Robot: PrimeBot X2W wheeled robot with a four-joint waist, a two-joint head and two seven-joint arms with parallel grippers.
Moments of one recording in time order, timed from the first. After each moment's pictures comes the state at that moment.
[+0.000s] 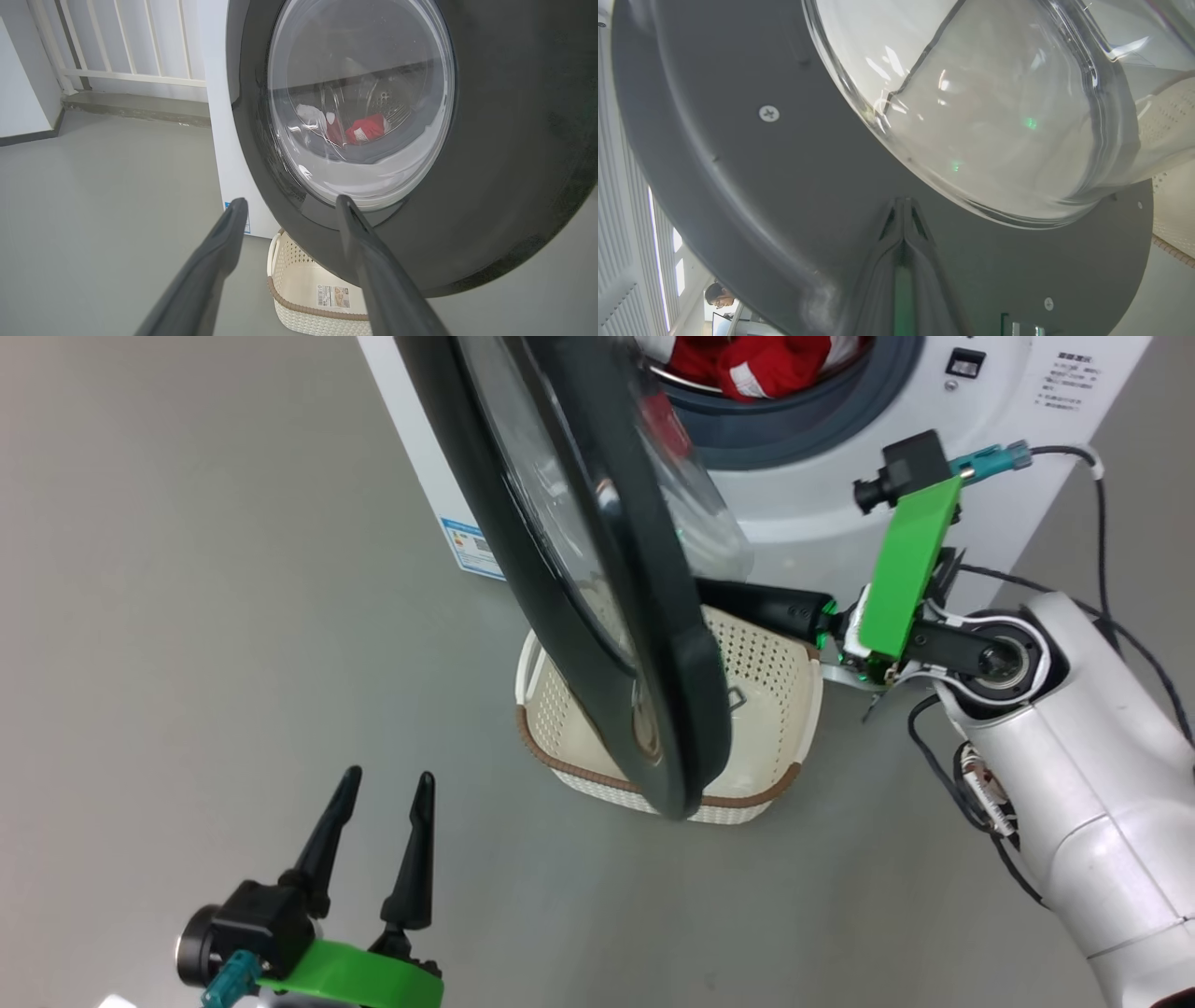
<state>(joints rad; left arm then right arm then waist) -0.12 0.03 -0.22 0.14 -0.26 -0.09 -0.25 -0.88 -0.26 0.46 0.51 1.61 0.13 0.77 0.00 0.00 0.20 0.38</state>
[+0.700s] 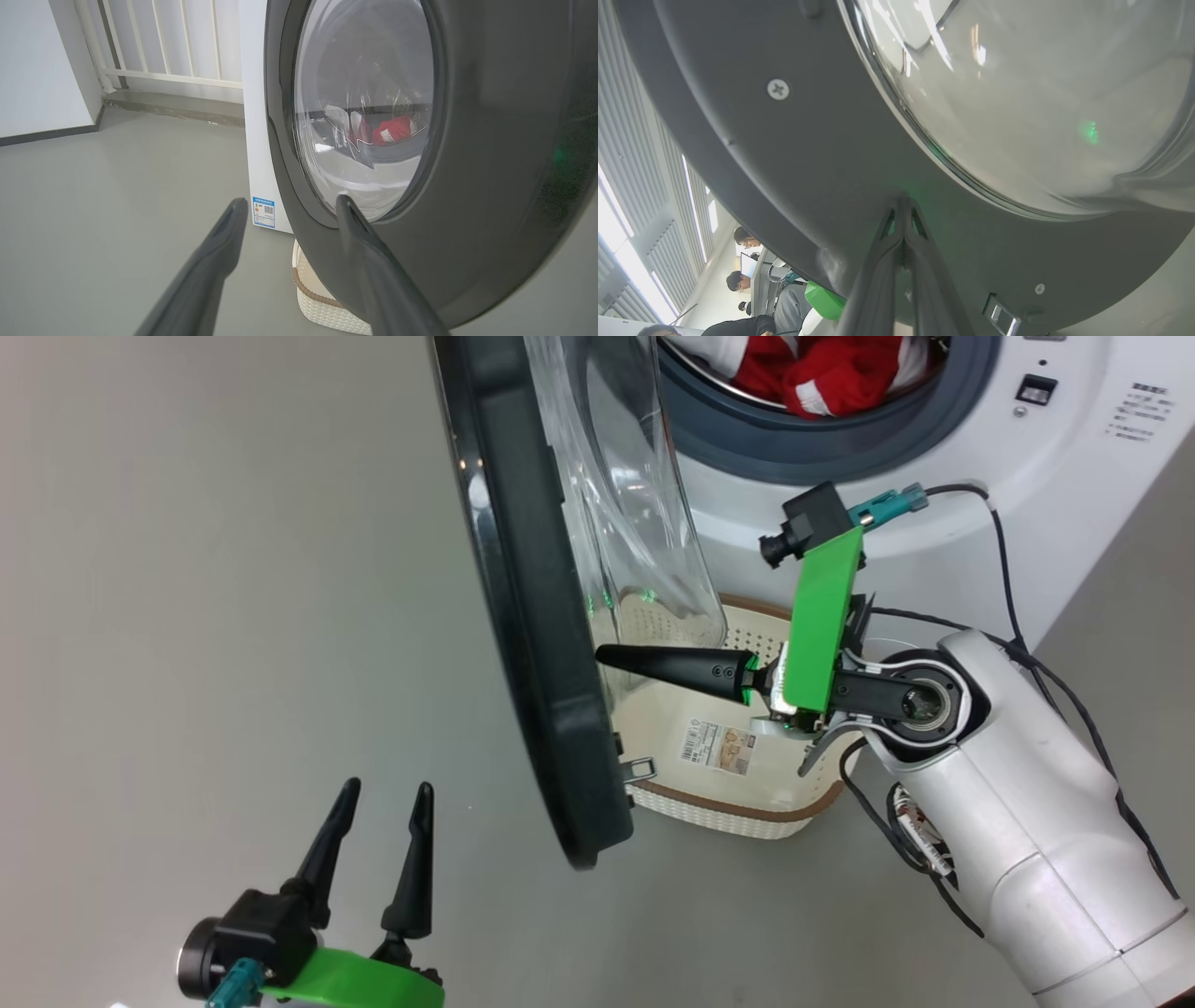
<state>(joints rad) -0.11 0.03 -0.22 0.15 -0.26 -0.07 -0.25 -0.84 -0.19 0.51 0.47 1.60 0.13 0.81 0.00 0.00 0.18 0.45</state>
